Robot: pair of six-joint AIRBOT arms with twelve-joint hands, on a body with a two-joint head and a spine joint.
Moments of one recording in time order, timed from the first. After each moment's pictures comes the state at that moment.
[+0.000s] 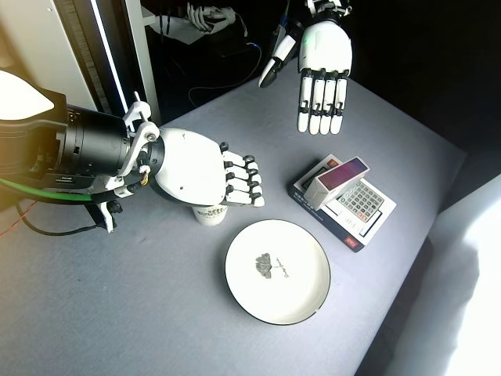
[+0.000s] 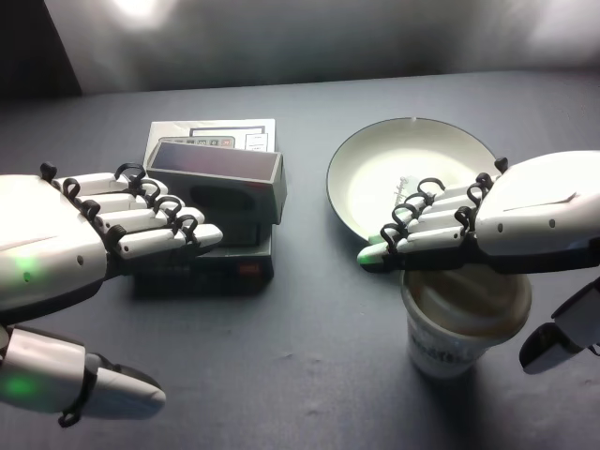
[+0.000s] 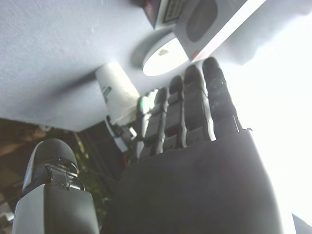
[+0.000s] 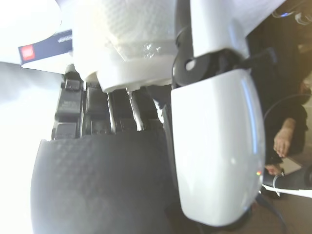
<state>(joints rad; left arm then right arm) 0.49 -0.54 0.74 0.49 -0.49 0.62 -0.15 -0.86 0.95 -1.69 0.39 0.74</state>
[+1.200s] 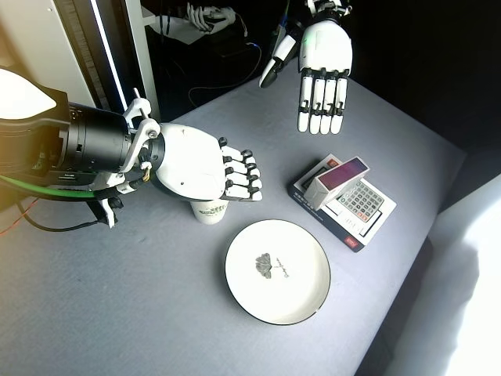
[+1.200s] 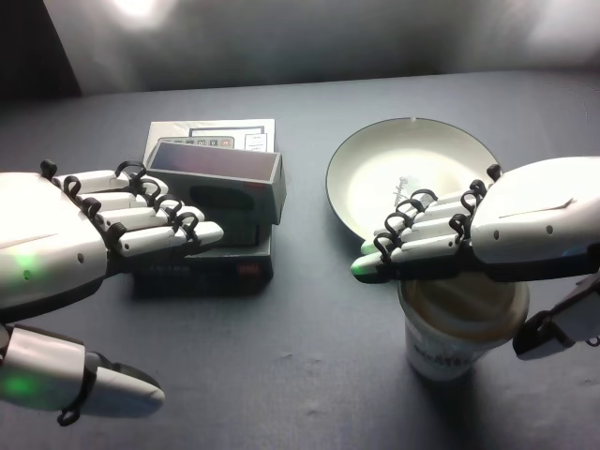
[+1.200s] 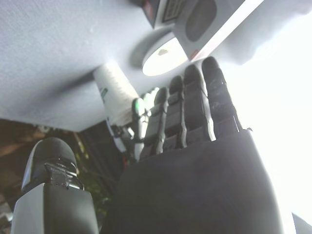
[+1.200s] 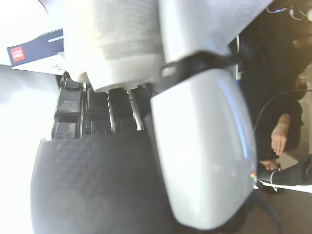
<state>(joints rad) 0.49 -0.54 0.74 0.49 -0.49 0.62 -0.15 -0.87 0.94 -1.68 0.42 0.74</state>
